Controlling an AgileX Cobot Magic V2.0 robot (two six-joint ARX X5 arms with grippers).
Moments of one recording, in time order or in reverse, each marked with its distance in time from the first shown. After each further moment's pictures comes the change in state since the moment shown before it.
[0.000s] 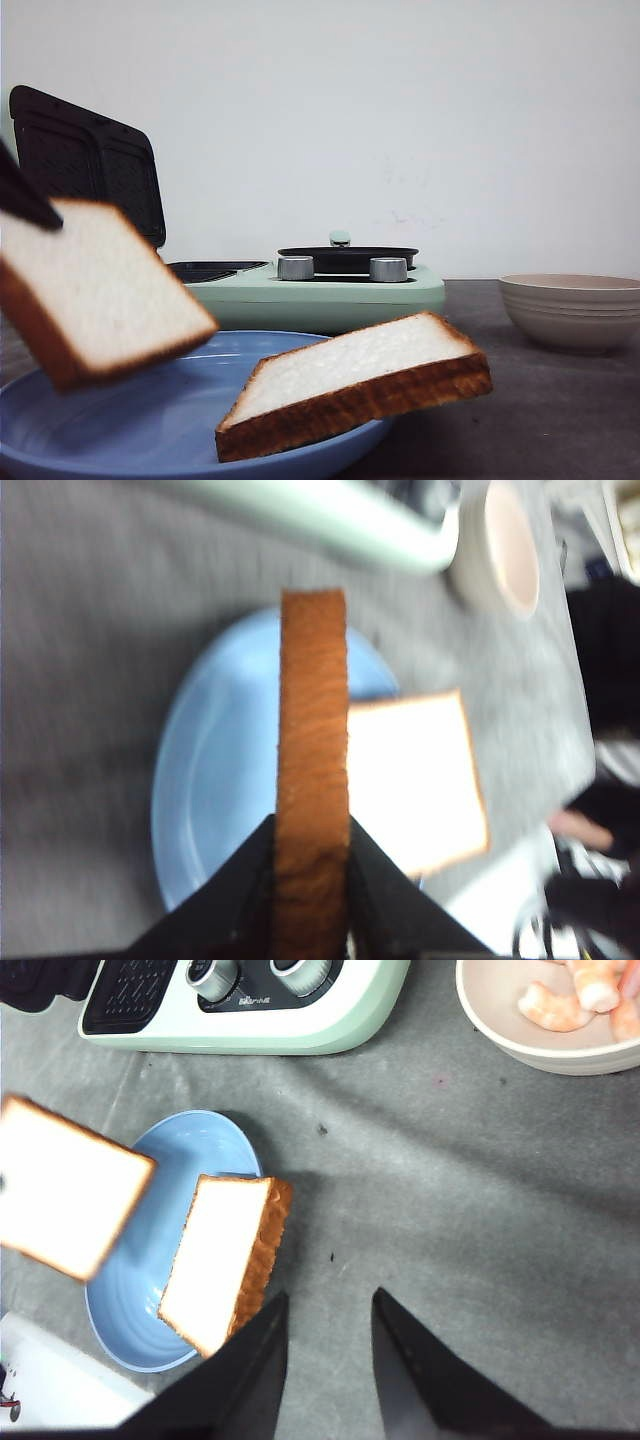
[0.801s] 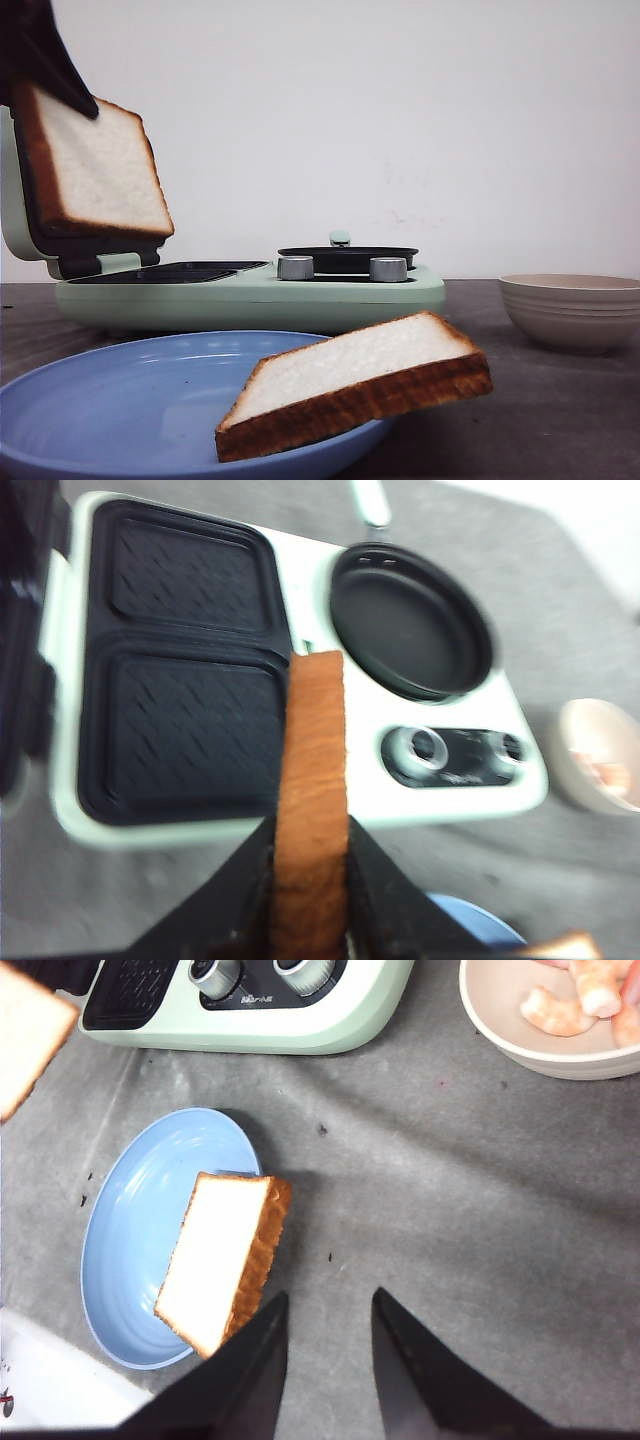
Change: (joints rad) left arm -0.041 0.186 0.305 0.101 -0.385 0.191; right arm 0.000 0.000 0.000 0.000 0.000 -0.019
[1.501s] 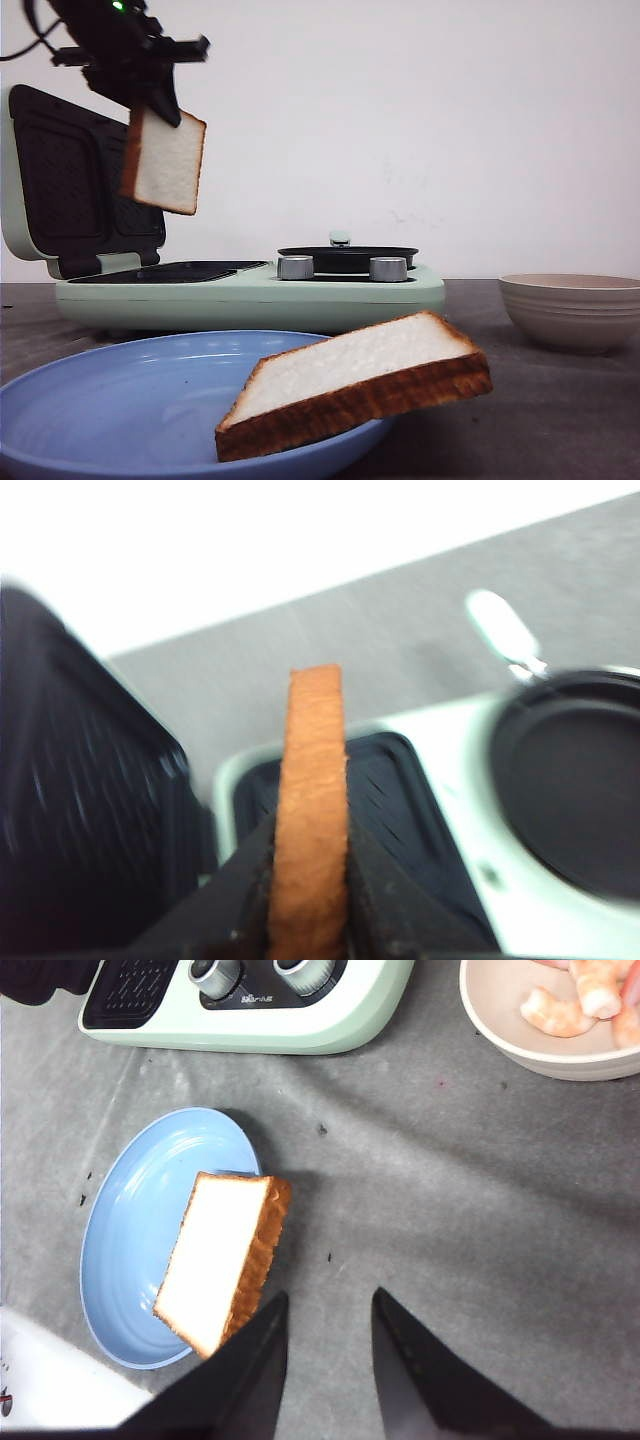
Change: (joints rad) left arm -0.087 0.543 0.511 0.115 -0.356 0.382; right arm 0.000 0.000 0.000 0.000 0.000 -0.004
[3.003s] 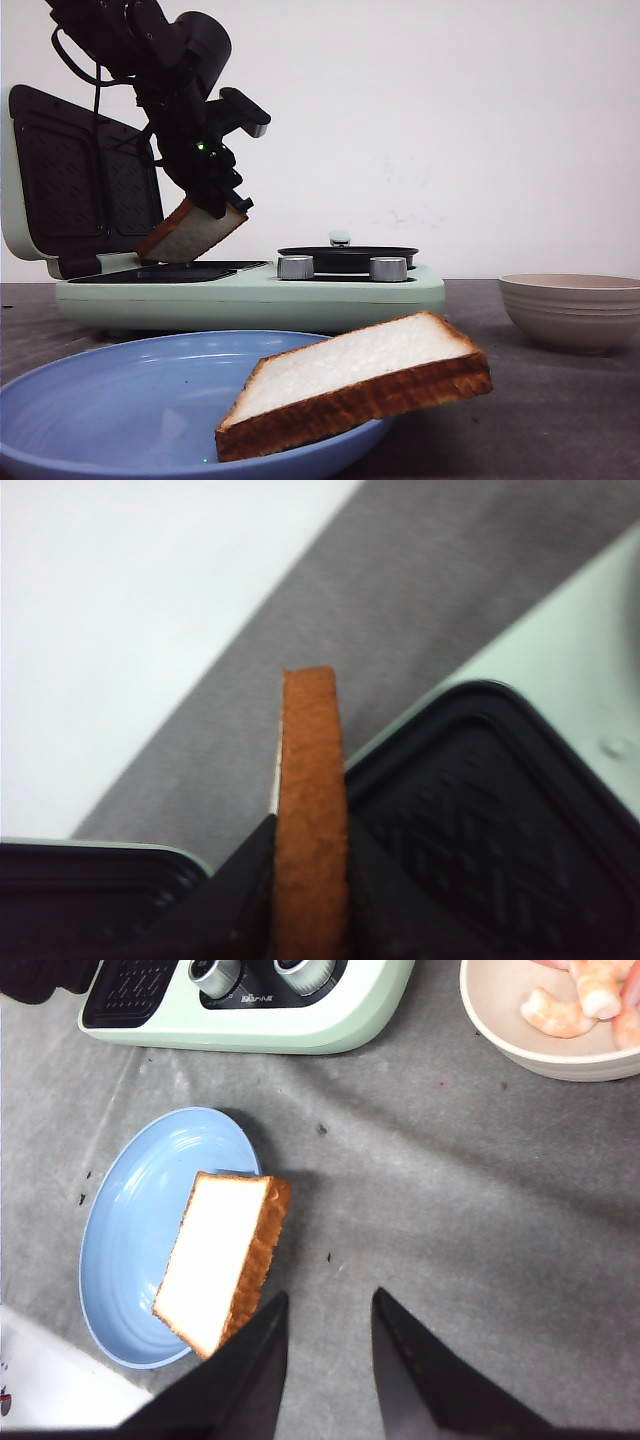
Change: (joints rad) left arm -0.084 0.377 0.133 0.145 -0.217 0.489; right arm 0.000 0.000 0.000 0.000 0.000 -0.003
